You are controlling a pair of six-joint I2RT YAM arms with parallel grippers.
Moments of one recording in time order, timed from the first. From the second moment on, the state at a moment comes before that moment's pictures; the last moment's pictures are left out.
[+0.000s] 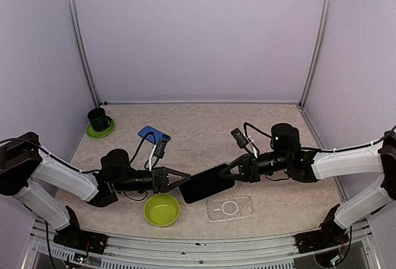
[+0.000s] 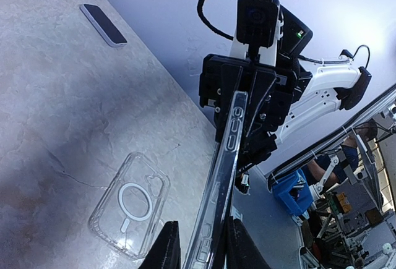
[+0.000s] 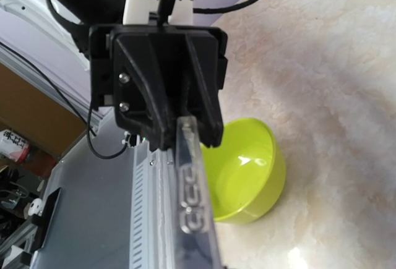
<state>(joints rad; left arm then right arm) -0.94 1.49 0.38 1.04 0.44 -0.82 0.77 1.37 0.59 0.48 -0.86 0.48</state>
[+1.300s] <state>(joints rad) -0.90 1.43 0.41 1.04 0.47 -0.82 0.70 1.23 0.60 0.50 -0.75 0.56</state>
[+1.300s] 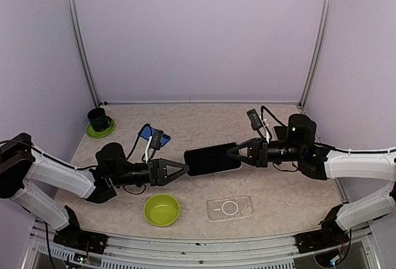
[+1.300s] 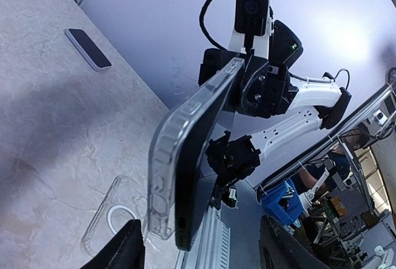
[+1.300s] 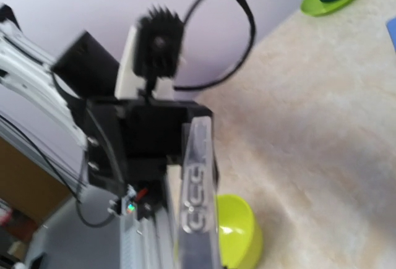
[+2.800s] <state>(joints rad) -0.89 1.47 0.39 1.20 0.58 -0.91 0.71 1.53 0.56 1.15 -0.91 1.08</state>
